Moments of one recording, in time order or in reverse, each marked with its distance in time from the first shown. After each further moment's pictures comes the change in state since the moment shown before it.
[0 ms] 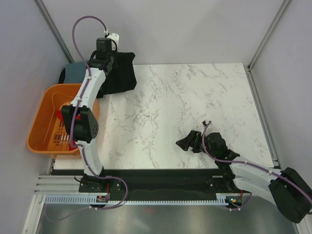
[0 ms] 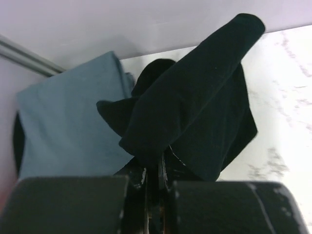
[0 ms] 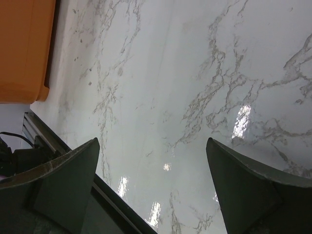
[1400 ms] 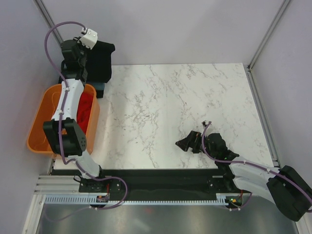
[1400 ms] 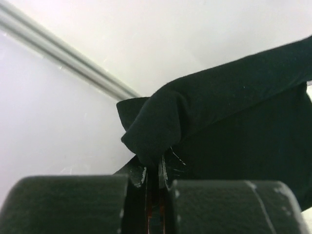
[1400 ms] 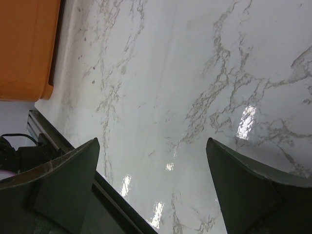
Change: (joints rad) left arm 0.230 -0.248 -0.315 0.511 0.165 0.532; right arm 0.001 0.026 -0.019 0.063 -0.017 0.009
